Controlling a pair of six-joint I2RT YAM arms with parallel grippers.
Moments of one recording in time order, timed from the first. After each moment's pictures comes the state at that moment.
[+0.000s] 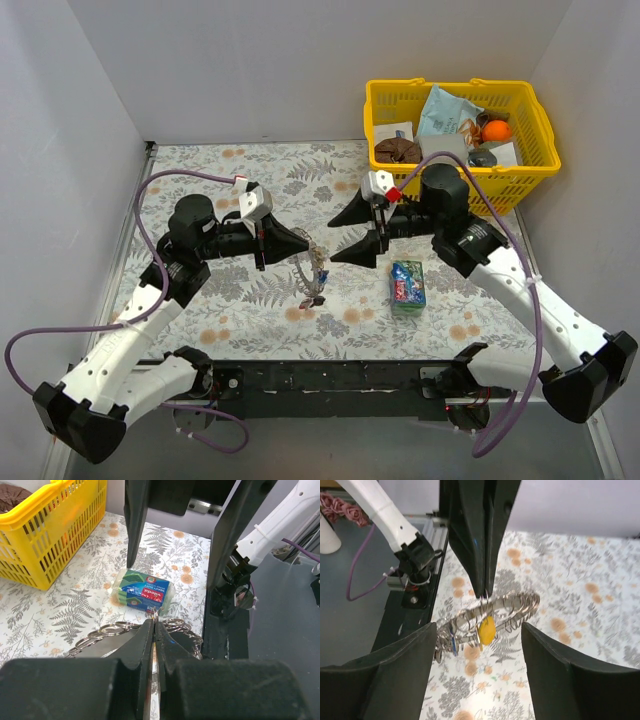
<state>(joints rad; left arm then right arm) -0.50 0.92 0.96 -0.14 0.86 -0.05 0.66 1.17 1.17 -0.23 -0.99 -0.20</state>
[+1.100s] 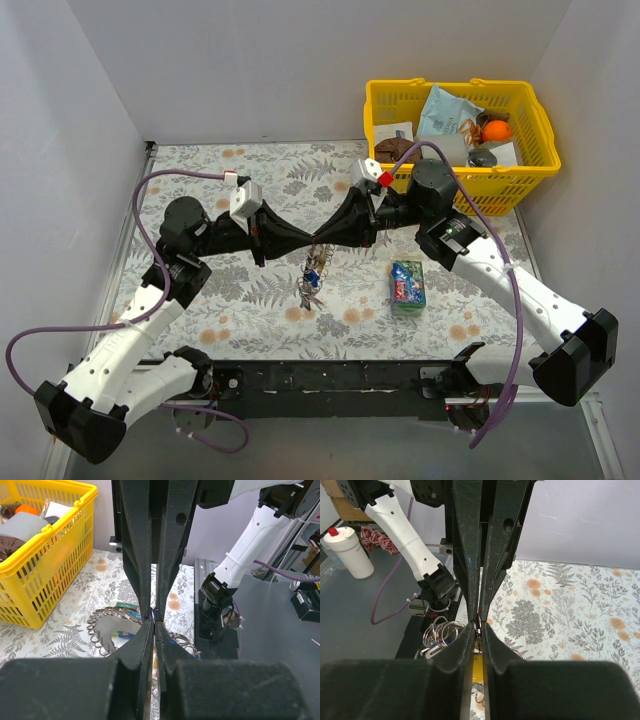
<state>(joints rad) -0.50 0.92 0.92 0.13 0.95 -0.21 0.69 1.24 1.16 0.12 -1.07 0.05</state>
